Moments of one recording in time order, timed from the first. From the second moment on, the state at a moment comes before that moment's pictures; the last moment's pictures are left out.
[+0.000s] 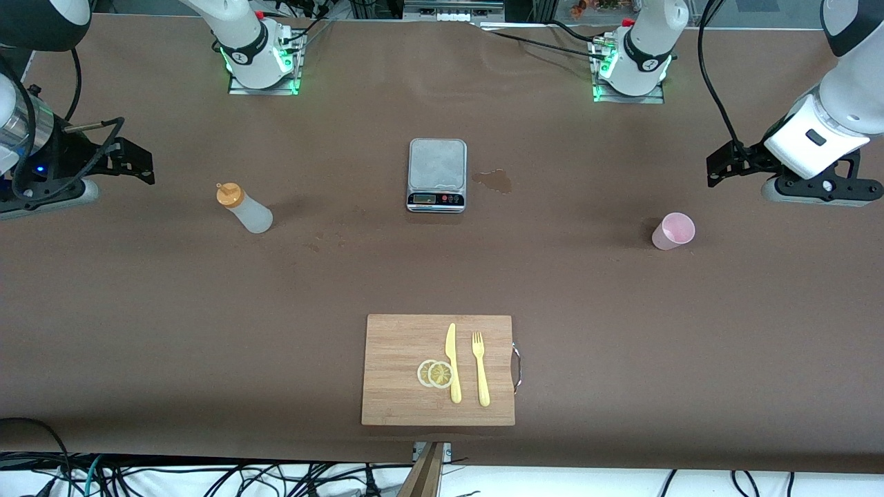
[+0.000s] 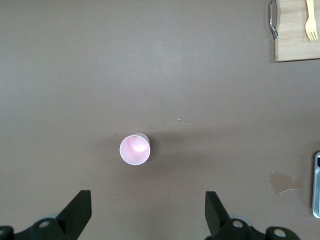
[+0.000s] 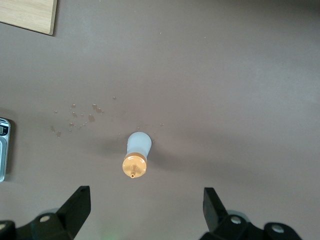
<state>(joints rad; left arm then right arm) 0.01 0.00 -0.10 -1.70 0.02 1.65 -0.03 0.24 0.12 -0.17 -1.49 -0.02 1.54 -0.17</state>
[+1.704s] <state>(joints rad) 0.11 0.08 -0.09 -1.71 0.02 1.54 0.11 0.24 0.11 -0.17 -1.49 0.00 1.51 -0.17</state>
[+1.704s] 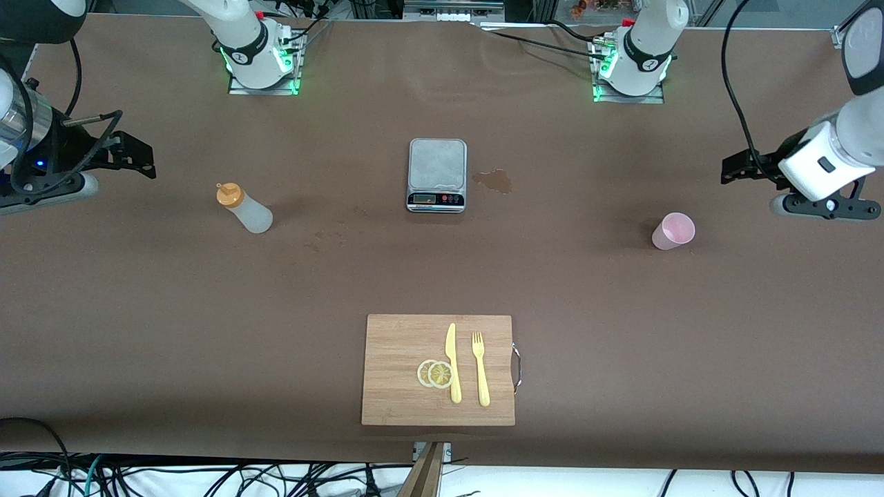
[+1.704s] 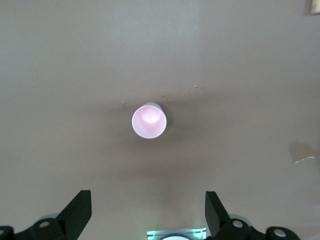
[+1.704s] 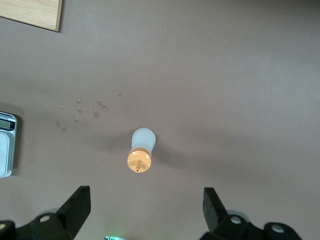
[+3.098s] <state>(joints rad) 0.19 0.43 -0.10 -1.98 0.11 2.01 0.20 0.24 0.12 -0.17 -1.49 0.00 1.51 -0.17</state>
